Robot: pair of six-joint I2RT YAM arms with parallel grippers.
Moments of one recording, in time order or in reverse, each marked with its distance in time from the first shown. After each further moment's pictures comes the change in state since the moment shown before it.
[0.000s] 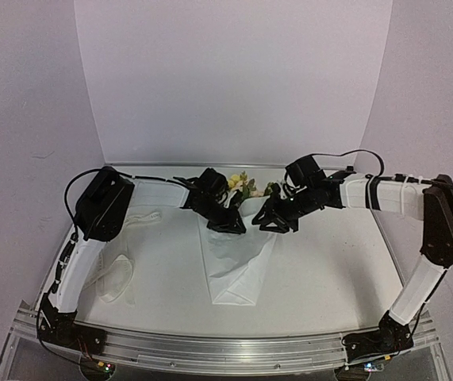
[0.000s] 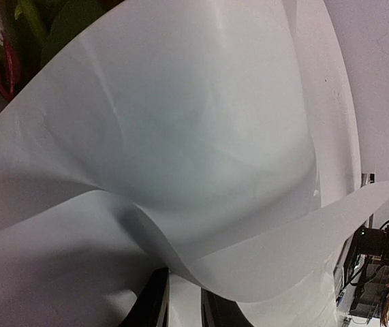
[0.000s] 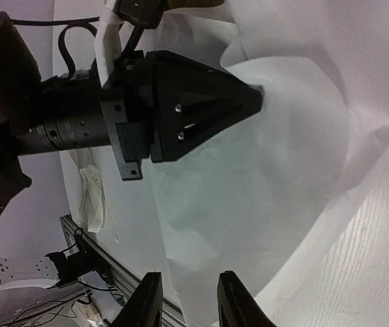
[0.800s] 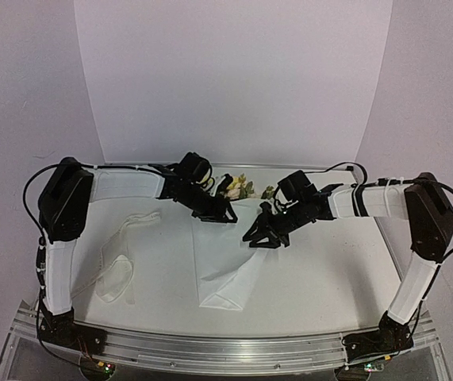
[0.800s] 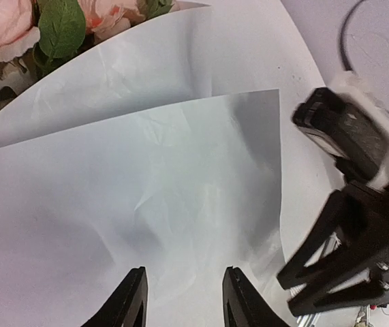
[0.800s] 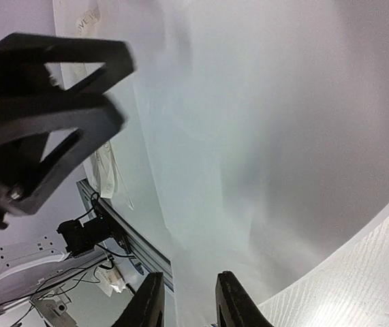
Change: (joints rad) left arm 0.004 -0.317 -0.245 -0.019 -0.052 0.108; right arm 0.019 0.091 -0.062 0.118 -0.195 0.074
